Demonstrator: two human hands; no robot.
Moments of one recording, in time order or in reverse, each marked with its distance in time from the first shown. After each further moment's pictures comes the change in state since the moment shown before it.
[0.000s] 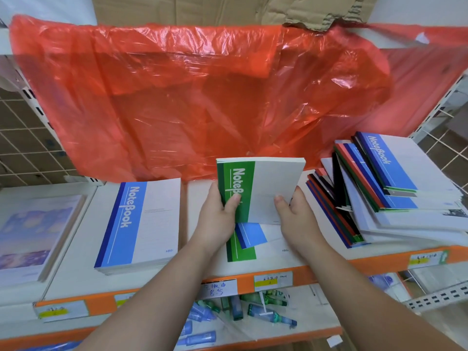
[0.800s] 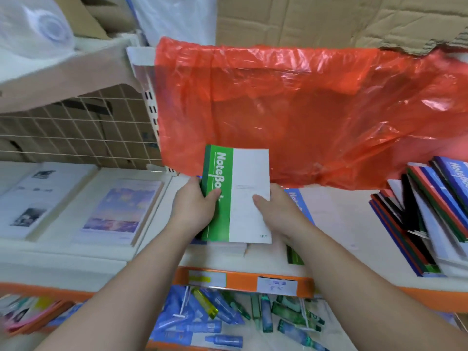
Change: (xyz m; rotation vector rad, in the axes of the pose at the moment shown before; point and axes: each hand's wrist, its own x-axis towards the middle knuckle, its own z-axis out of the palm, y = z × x) left_hand -0.022 0.012 -0.165 0.510 0.332 -0.145; right_hand -0.005 -0.077 0.134 -0.110 -0.320 0.071
